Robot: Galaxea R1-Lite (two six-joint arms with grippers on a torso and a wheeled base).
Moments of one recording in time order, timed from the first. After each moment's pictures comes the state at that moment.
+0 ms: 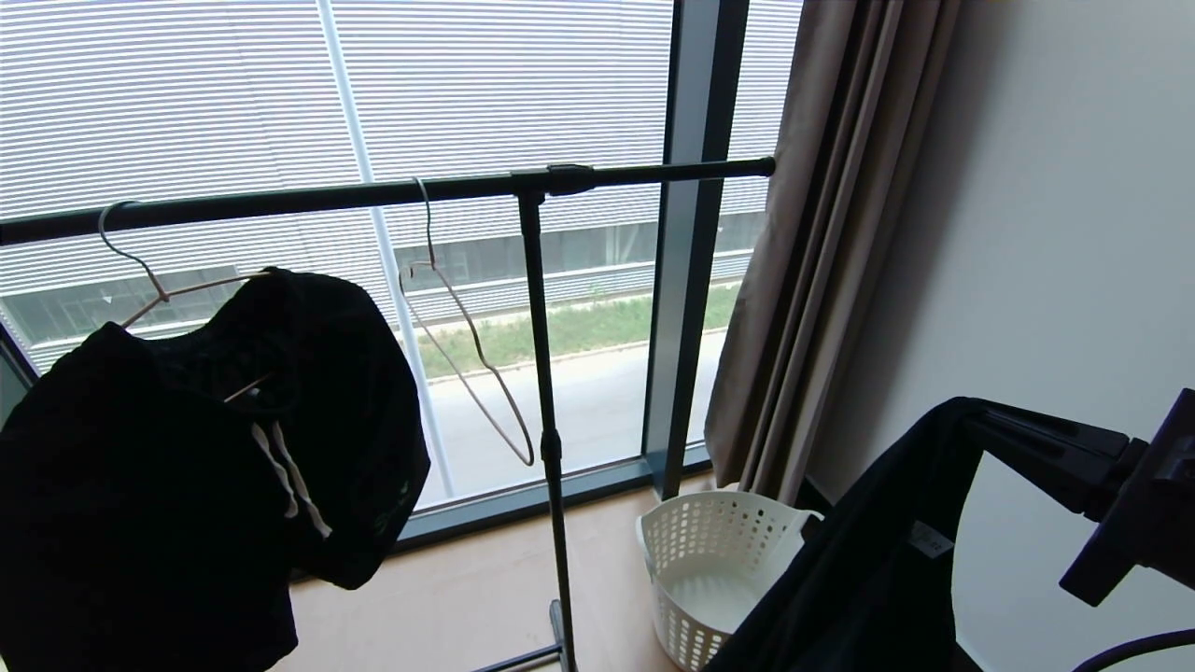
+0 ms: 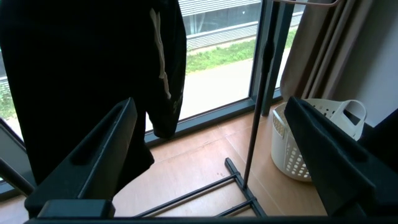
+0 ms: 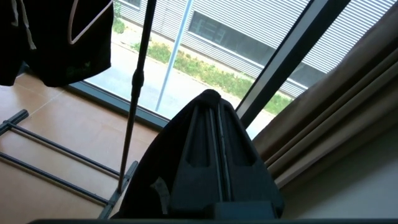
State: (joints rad) left arm -0.01 0.00 -0.01 0.04 -0.08 0.08; right arm 0.52 1.10 -0.42 -0.59 0.02 -0.29
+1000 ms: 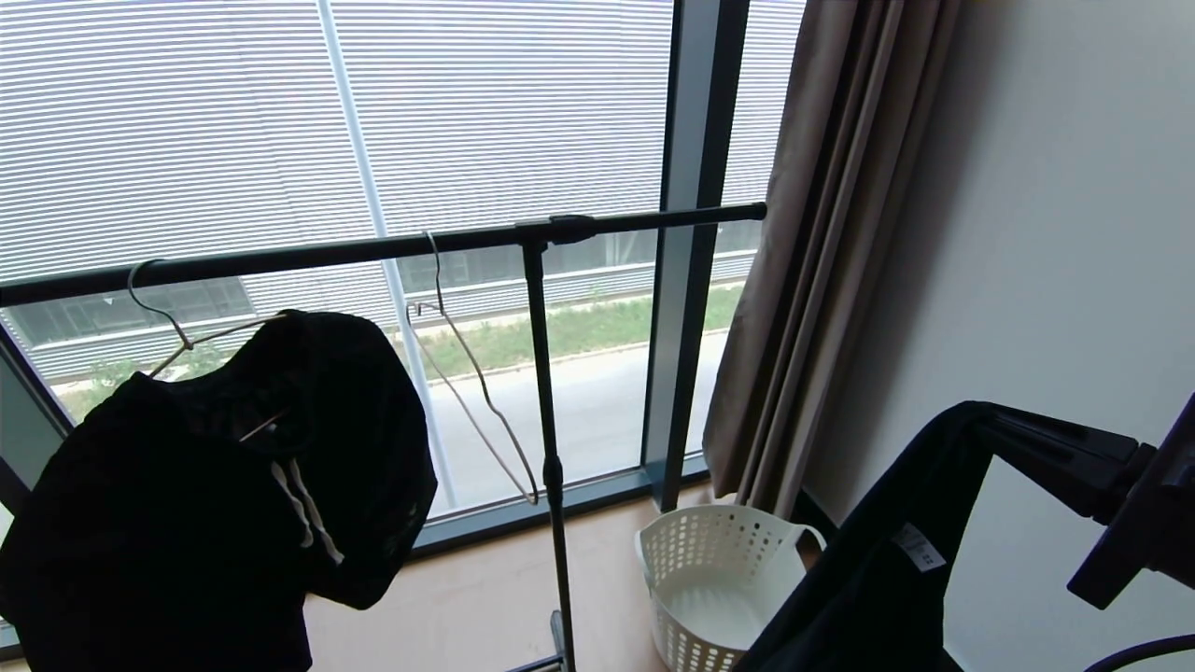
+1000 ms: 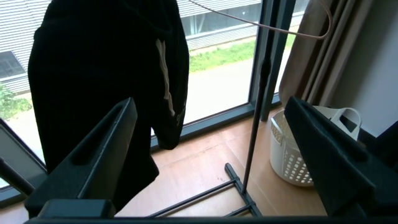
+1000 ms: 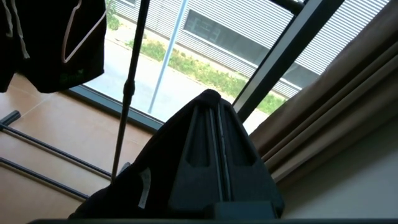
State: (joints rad) left arm -0.01 0.00 -0.01 0.04 -0.08 0.08; right arm 0.50 1.09 -0.40 -0.59 0.03 -0.32
